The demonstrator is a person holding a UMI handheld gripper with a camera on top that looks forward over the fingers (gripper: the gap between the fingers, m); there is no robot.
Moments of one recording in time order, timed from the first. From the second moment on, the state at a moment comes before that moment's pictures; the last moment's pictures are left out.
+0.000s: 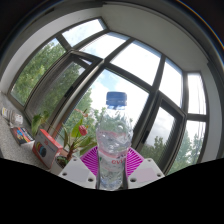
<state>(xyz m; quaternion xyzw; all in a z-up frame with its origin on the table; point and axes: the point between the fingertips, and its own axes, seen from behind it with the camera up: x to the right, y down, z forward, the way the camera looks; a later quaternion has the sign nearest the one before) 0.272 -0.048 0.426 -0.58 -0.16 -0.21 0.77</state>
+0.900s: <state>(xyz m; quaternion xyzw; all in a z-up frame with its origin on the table) 0.314 -0.052 0.091 -0.79 -0.01 -0.03 0.61</state>
